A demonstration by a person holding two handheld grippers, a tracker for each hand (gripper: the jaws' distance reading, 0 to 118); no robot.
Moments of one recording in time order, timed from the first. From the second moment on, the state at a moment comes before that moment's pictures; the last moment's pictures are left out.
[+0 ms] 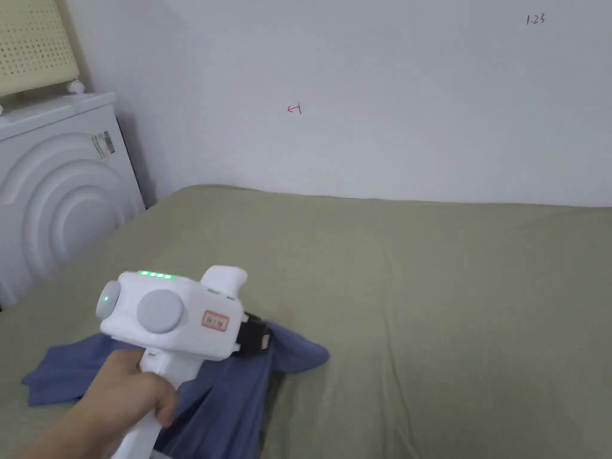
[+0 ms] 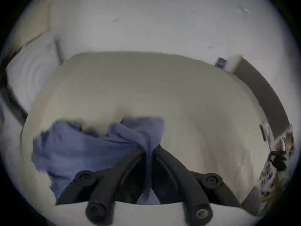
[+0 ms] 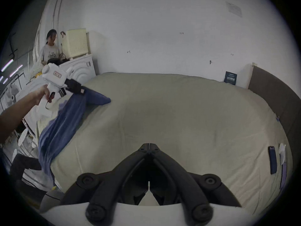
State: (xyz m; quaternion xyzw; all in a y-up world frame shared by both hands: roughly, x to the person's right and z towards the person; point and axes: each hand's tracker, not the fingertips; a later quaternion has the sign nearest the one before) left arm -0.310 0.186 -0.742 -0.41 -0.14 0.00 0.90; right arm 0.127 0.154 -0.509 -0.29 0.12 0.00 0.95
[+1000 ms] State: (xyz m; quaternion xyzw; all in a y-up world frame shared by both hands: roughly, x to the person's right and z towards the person) left arm 0.092 0.221 -0.733 -0.42 -0.50 -0.04 0.75; right arm 0.232 0.202 -0.432 -0.25 0.01 -0.05 0.97
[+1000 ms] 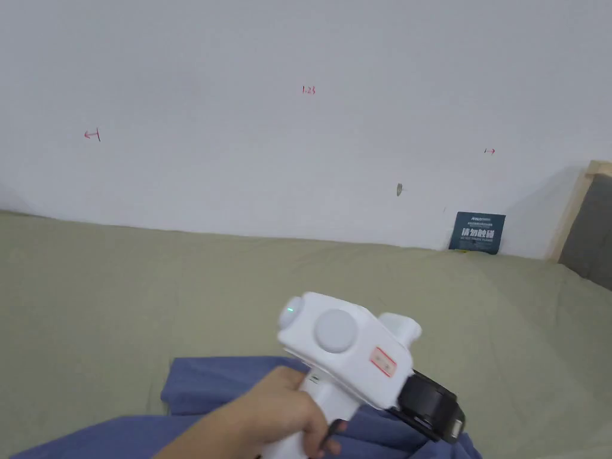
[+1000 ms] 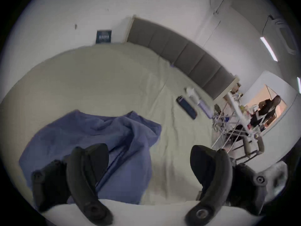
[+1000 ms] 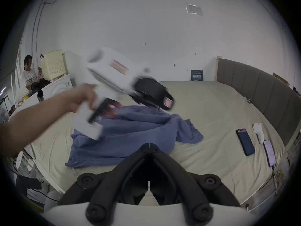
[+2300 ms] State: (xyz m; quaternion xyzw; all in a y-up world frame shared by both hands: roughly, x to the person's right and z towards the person) left arm -0.288 0.119 -0.763 -0.52 0.00 0.09 0.85; right arm 0.257 0.190 -0.477 -0.26 -0.05 -0.04 0.96
